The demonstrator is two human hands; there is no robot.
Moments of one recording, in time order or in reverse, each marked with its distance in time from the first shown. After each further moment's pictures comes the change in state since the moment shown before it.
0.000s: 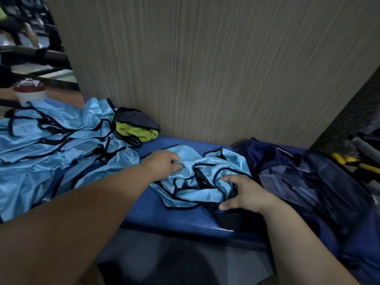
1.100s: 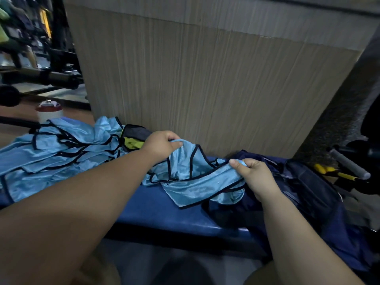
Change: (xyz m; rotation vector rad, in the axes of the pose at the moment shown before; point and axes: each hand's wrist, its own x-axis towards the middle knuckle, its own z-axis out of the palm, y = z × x) left_hand -0.042 0.036 -0.084 -0.391 0.310 0.043; right_hand -0.041 -0.045 -0.032 0.739 0.481 -0.139
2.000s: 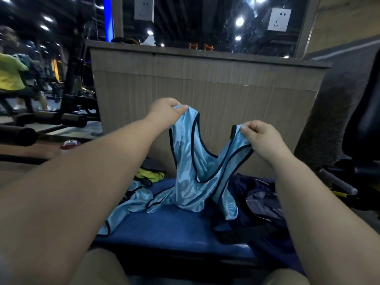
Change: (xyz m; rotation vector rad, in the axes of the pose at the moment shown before) left_hand -0.020 0.143 -0.118 0.012 0.257 0.172; right_hand -0.033 -0.176 -0.024 -0.325 0.198 -0.362
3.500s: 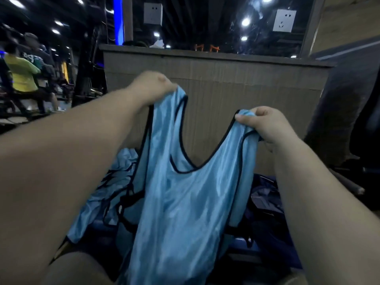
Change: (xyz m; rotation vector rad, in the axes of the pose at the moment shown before) left_hand -0.009 0.021 -0.080 0.065 -0.003 0.019; right_hand -0.009 -0.046 -0.011 0.300 -0.066 0.155
